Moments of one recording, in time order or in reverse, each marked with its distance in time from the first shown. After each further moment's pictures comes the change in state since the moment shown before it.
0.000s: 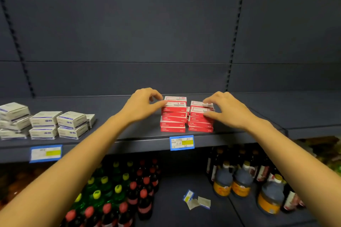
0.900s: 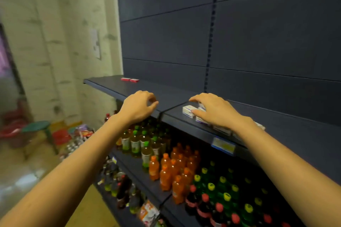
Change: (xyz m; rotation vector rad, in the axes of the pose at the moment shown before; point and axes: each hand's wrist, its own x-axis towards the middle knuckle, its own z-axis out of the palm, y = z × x) left_hand -0.265 -0.136 -0.273 0.745 0.253 -0.728; right_hand 0.071 -0.399 0.064 0.295 -0.100 -0.884
